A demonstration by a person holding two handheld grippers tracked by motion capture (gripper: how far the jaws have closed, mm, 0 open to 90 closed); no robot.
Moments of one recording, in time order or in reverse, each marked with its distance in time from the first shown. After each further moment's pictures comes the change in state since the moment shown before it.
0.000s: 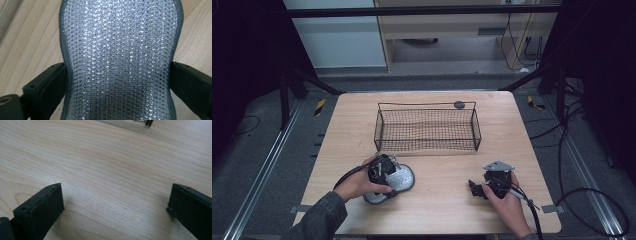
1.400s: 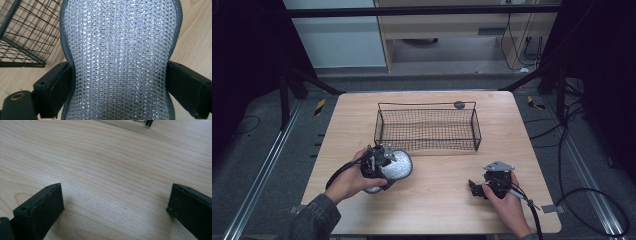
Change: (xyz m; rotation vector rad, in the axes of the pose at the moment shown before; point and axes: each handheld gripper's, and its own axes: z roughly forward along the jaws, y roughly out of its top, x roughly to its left) left arm -0.003 0.003 -0.055 -0.120 0.166 0.057; right arm 0.000 0.000 0.000 -0.003 0.001 -0.001
